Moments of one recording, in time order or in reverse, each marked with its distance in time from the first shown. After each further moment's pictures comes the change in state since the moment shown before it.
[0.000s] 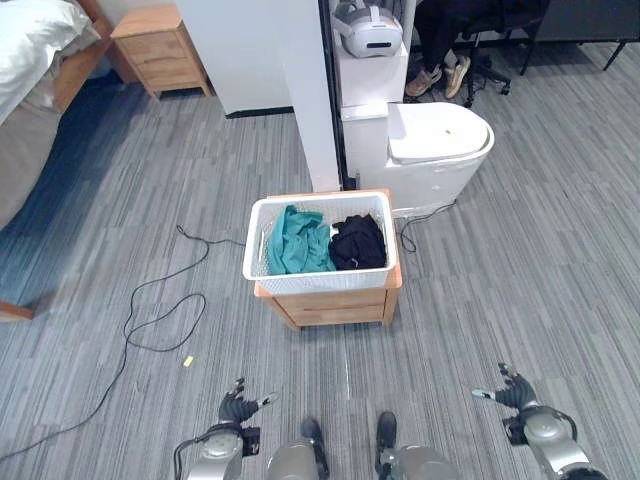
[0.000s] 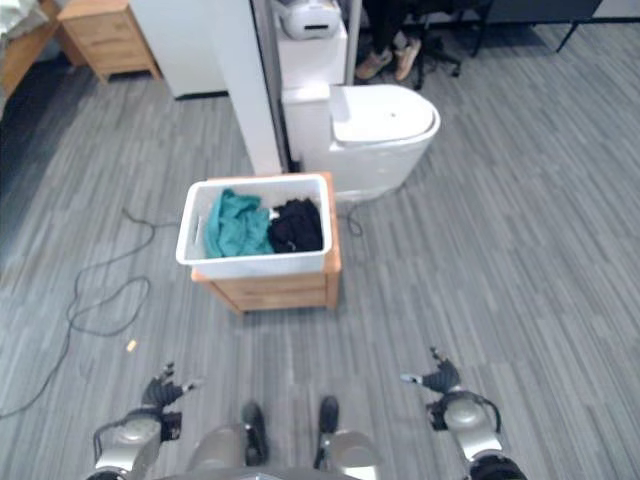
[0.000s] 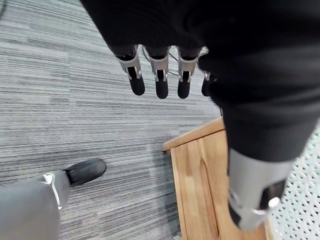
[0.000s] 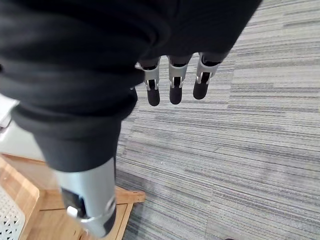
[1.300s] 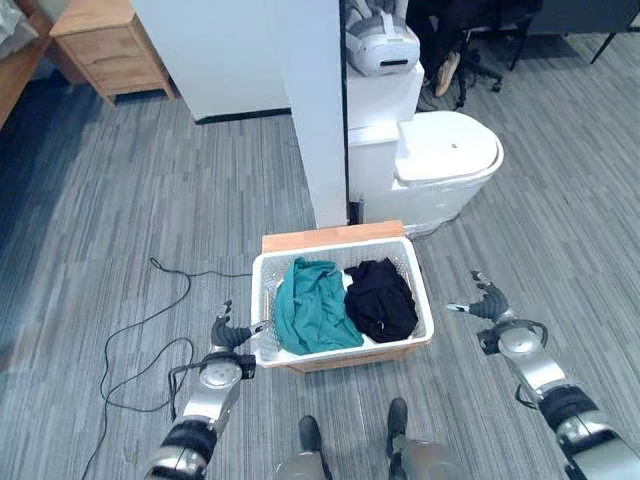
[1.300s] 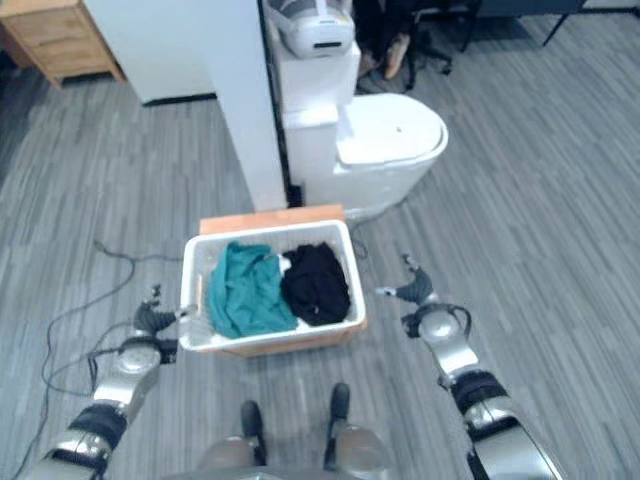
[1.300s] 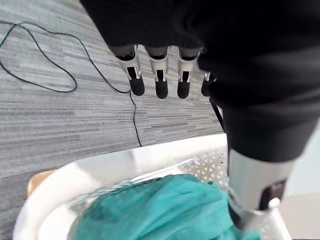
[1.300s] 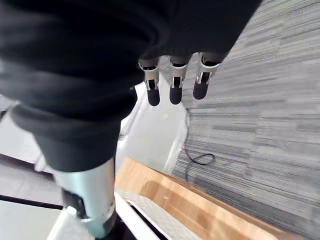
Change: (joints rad) left arm -0.337 0.098 -0.088 0.044 0.038 0.007 0.177; right arm -0.413 -0.012 0.149 -0.010 0.084 0.002 -0.069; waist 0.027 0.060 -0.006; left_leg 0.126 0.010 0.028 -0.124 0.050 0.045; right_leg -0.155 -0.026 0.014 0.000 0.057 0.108
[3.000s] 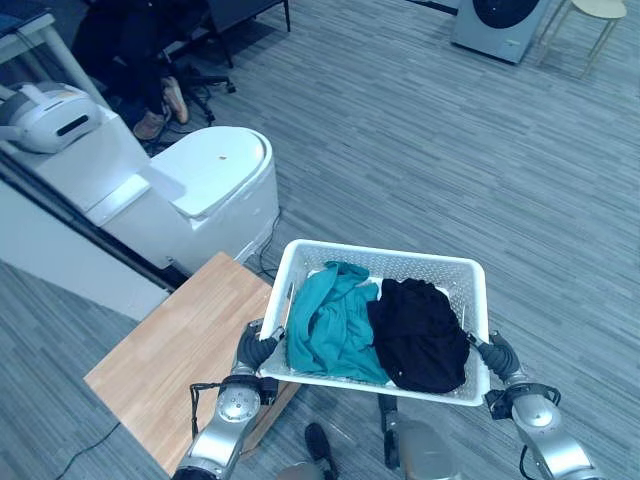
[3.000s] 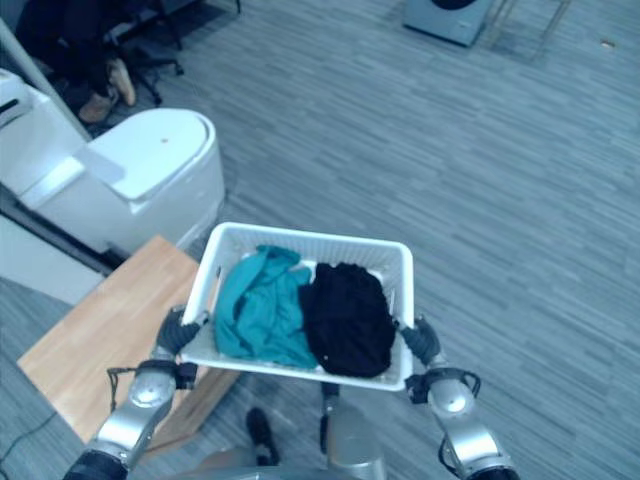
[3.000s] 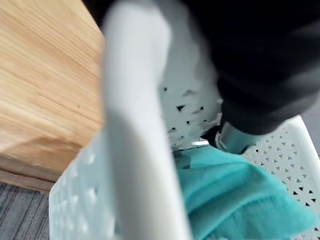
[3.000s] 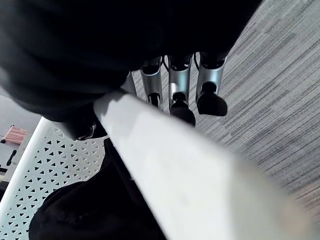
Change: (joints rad) left arm 0.401 -0.019 -0.017 -0.590 0.081 0.038 -0.062; right arm 0.535 0.040 -0.156 -0.560 -0.095 -0.006 0.069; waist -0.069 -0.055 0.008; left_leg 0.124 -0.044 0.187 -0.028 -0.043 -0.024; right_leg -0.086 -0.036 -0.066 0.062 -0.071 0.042
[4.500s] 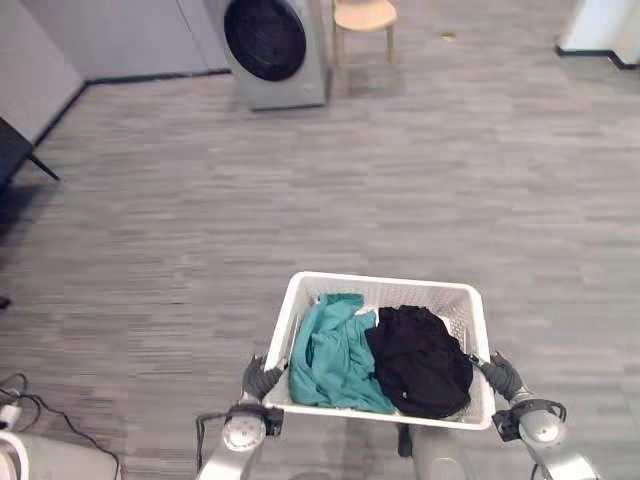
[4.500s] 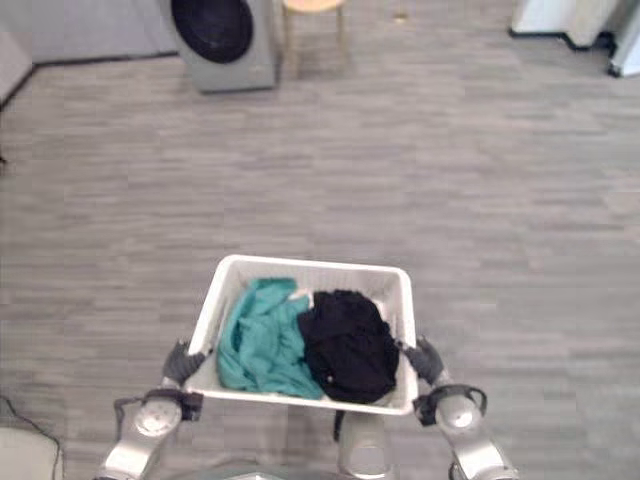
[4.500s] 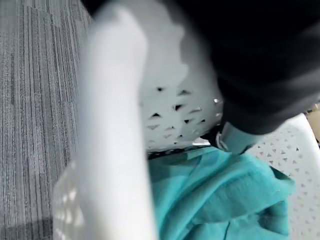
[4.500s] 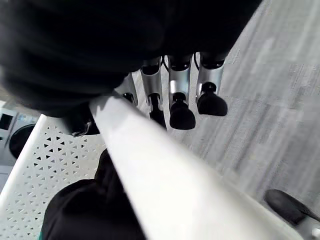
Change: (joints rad) left arm 0.102 -0.104 -0.009 0.097 -0.002 -0.009 -0.018; right arm 0.069 -0.061 -0.017 0.033 -0.061 0.006 0.082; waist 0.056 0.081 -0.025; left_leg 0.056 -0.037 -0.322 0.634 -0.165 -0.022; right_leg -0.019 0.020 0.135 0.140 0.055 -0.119
